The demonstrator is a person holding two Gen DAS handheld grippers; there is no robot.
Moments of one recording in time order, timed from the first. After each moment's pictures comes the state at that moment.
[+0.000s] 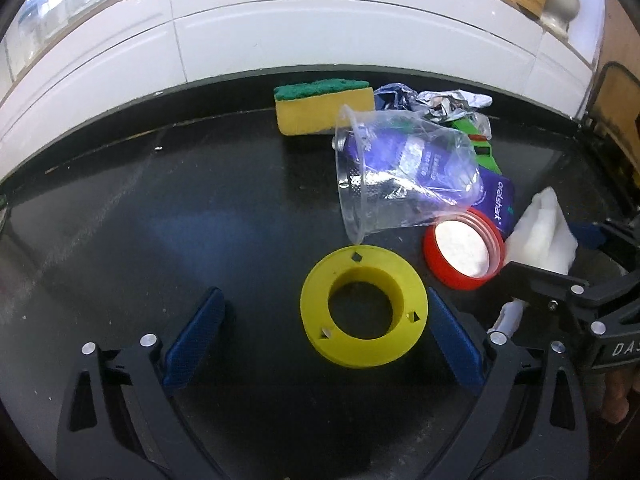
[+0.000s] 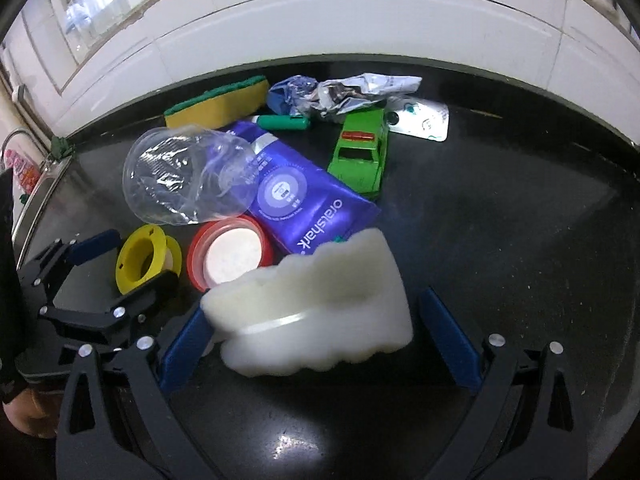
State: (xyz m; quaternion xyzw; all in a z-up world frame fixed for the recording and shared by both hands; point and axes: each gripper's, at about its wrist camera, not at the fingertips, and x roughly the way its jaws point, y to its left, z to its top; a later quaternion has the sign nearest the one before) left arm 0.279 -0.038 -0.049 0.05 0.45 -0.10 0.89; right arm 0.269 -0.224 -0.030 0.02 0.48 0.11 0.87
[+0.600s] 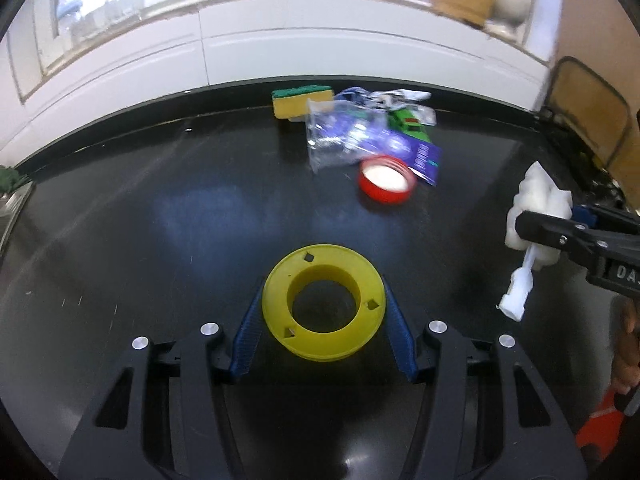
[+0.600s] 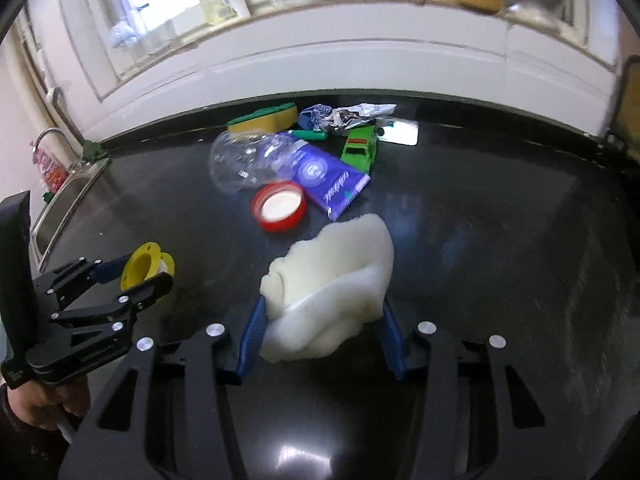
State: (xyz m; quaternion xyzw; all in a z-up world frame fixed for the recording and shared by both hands) left arm 0.156 -0.034 -0.010 0.03 0.43 -0.11 0.90; right arm 0.151 -0.249 0.027 0.04 0.44 0.12 0.89
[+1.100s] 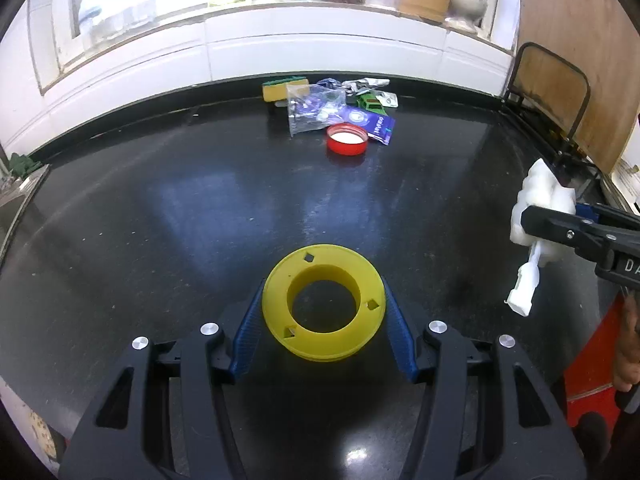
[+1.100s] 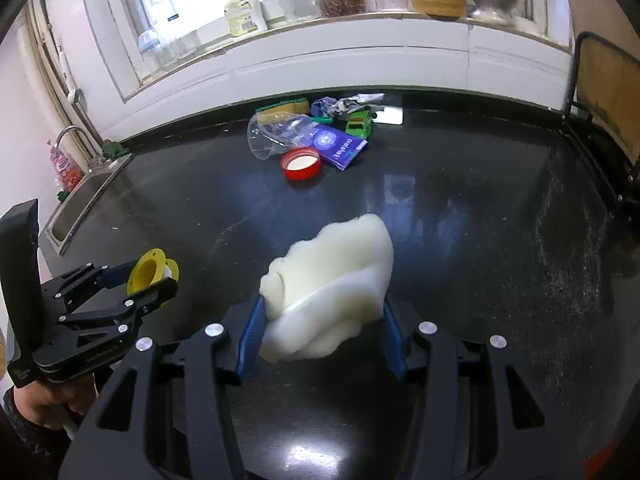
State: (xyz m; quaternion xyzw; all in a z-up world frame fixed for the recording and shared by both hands) left arm 0.075 -0.030 -0.003 0.03 0.42 -0.12 0.90; right arm 0.063 -0.254 0.035 0.05 0.42 0.12 0.90
